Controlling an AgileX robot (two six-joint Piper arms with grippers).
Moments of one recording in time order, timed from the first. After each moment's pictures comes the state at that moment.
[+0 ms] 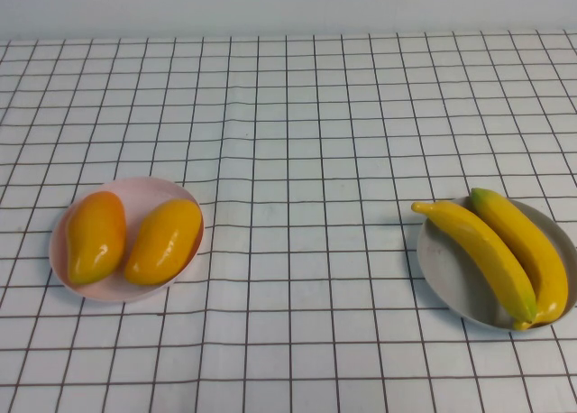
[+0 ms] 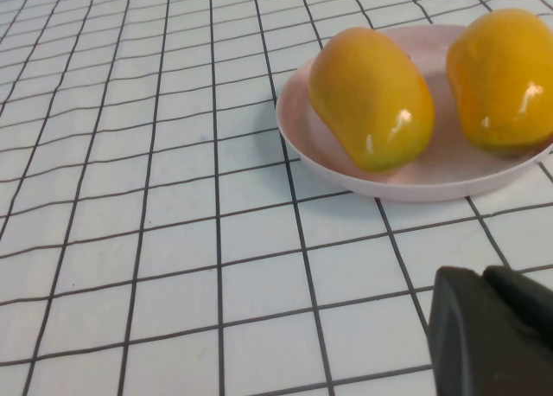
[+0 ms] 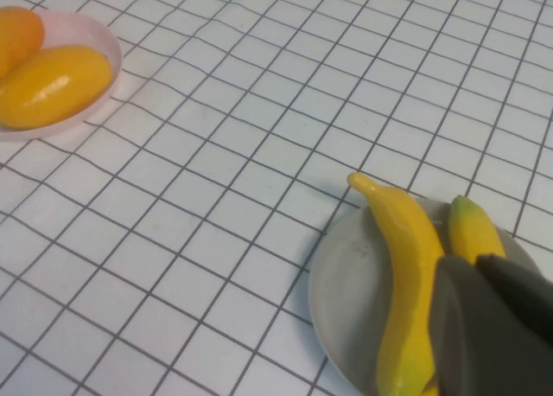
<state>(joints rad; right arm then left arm) 0.31 0.66 -0.78 0.24 0.73 -0.29 -0.08 -0.01 0.02 0.01 0.38 0.16</state>
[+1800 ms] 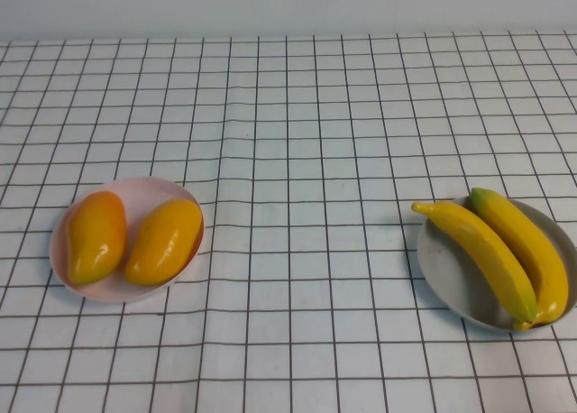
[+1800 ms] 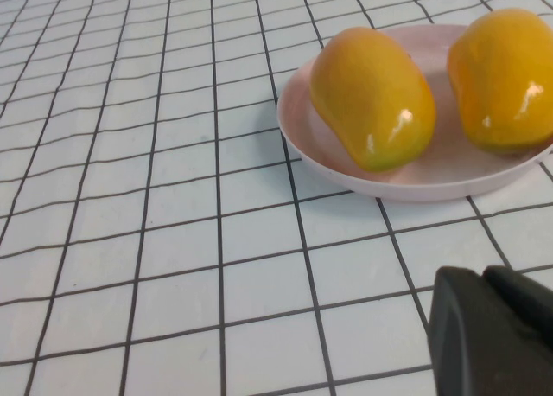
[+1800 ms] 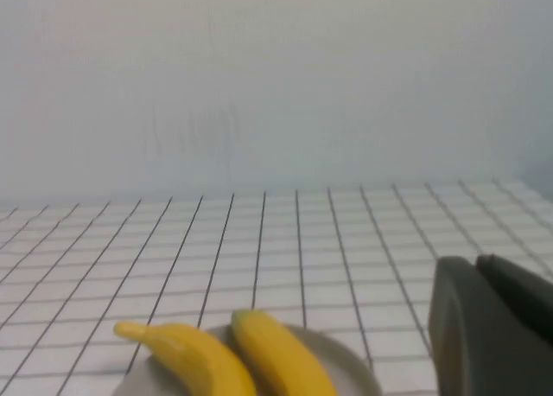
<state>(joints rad) 0.05 -0.01 0.02 0.22 0.00 -0.12 -0.08 -0.01 0.02 0.01 0.38 0.16</state>
